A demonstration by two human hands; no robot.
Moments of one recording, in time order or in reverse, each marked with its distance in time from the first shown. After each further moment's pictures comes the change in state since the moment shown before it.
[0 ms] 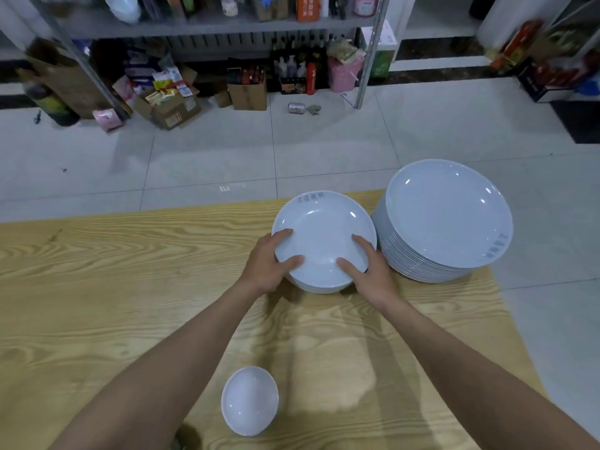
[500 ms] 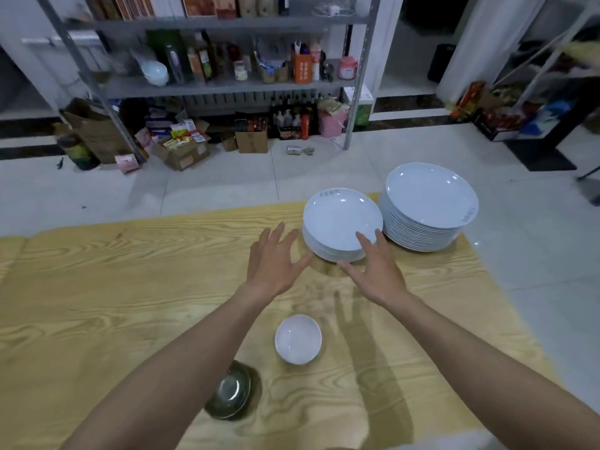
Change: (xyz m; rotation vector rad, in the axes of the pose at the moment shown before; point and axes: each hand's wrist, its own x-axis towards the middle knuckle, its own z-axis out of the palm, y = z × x) left_hand -0.130 0.020 -0.065 0.722 0.145 0.235; right_hand -0.142 -0.058 0.035 -0.509 0.135 -0.170
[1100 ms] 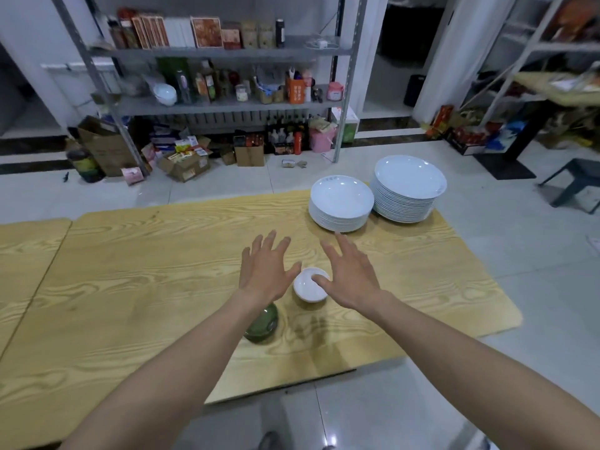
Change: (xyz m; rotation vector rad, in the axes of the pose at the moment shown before) left_hand -0.179 -0.035 -0.045 0.138 0.045 0.055; right_hand -0.179 -0.088 0.036 -0.389 -0.021 -0.220
